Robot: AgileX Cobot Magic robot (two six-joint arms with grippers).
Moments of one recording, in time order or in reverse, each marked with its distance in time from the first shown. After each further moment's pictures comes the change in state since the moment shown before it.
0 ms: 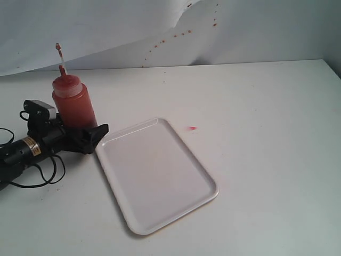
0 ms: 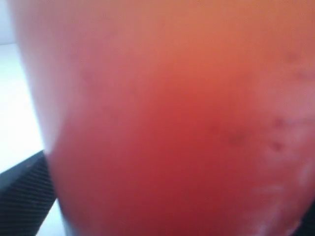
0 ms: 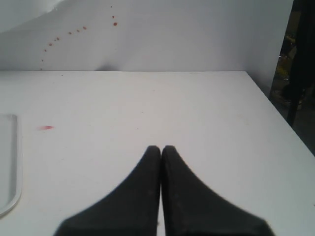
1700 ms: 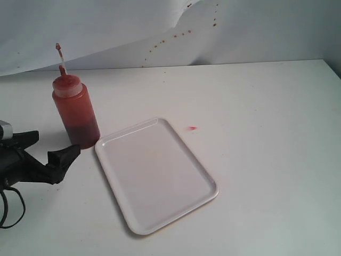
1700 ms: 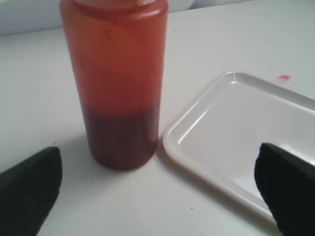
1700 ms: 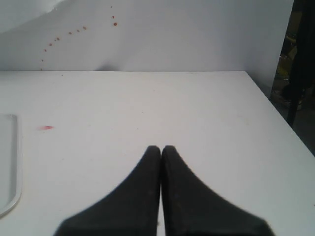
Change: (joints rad) left arm 0.000 -0.569 0.548 -0.142 0.158 0.043; right arm 0.000 0.000 0.000 0.000 0.000 0.000
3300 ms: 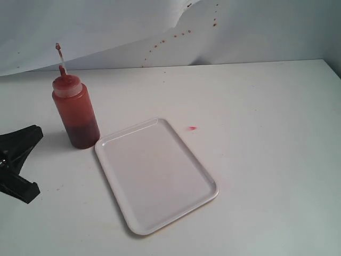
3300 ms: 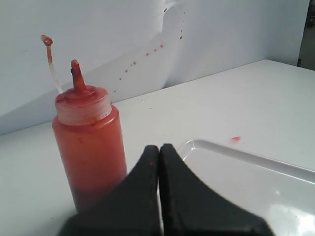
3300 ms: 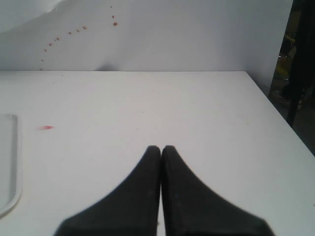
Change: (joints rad) left arm 0.000 -0.440 0.197 0.056 -0.069 -0.023; right arm 0.000 0.000 0.000 0.000 0.000 0.000
